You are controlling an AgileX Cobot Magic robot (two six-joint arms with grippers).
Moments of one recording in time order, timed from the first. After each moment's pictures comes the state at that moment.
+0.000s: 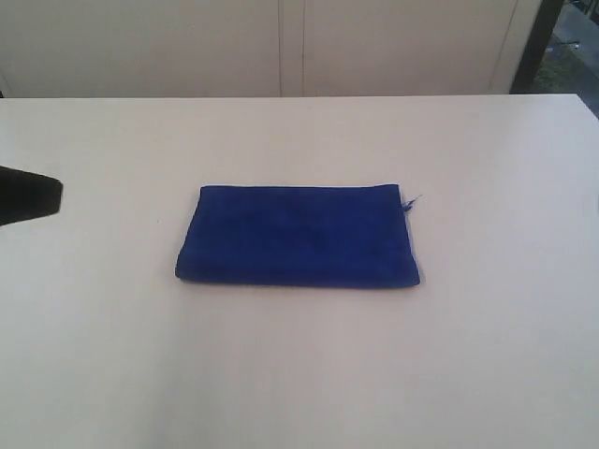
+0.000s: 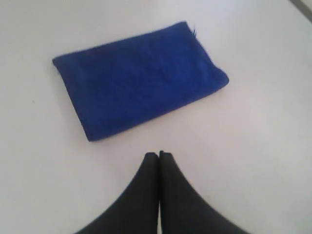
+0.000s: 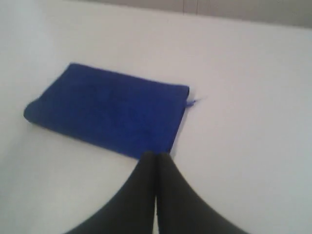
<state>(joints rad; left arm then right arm) -0.35 0.77 -0.73 -0.55 0.74 0.40 0.20 0.53 -0.62 0.08 0.64 0.03</state>
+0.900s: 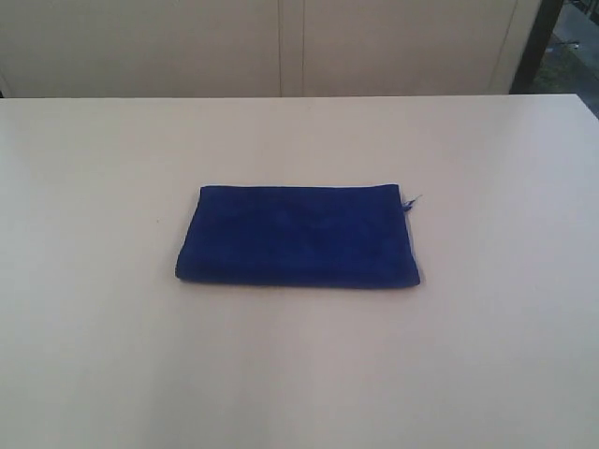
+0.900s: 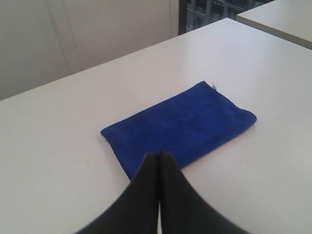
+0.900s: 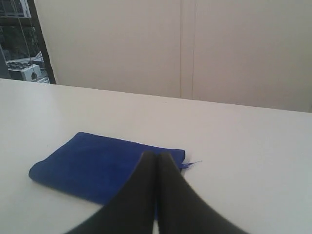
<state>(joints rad) -0.35 0.45 -0.54 -0.54 0.55 0.60 0.20 0.16 -0.40 0.06 0.45 0.03</state>
